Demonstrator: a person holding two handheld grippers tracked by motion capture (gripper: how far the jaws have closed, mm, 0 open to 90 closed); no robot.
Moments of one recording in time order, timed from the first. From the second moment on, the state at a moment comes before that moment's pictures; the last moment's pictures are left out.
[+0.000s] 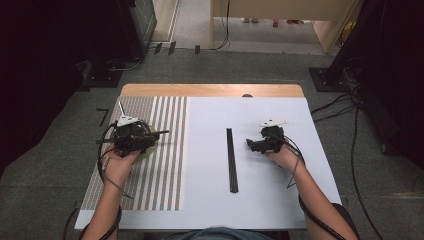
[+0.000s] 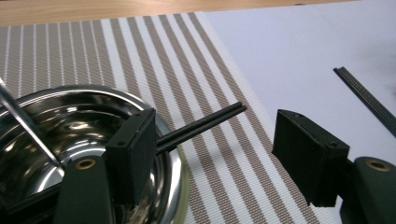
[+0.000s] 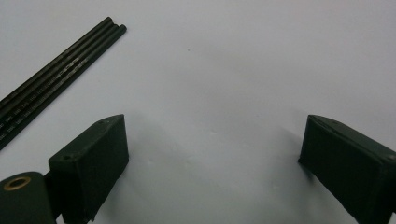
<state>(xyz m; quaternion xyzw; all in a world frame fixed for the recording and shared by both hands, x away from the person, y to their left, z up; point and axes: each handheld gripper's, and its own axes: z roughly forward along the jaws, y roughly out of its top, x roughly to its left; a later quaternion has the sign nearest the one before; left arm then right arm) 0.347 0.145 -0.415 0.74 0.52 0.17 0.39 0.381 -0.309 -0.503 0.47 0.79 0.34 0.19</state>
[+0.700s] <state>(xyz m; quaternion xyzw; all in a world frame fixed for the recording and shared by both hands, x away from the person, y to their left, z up) 0.341 0.095 -0.417 0.77 0.47 0.17 0.40 0.381 -0.309 -0.503 0.47 0.79 0.34 0.19</state>
